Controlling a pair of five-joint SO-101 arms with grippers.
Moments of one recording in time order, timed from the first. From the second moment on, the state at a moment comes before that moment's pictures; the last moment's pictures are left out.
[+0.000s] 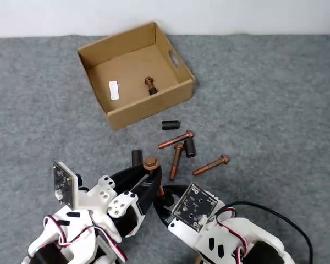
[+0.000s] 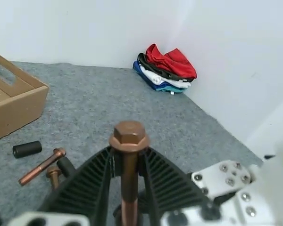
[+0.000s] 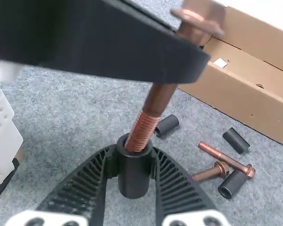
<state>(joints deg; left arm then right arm) 41.3 -103.8 67.2 61.4 34.2 -52.1 -101.4 64.9 74.6 10.1</state>
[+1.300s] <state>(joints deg) 43.0 -90.1 57.7 83.1 28.6 -52.2 -101.1 65.7 72.2 16.5</state>
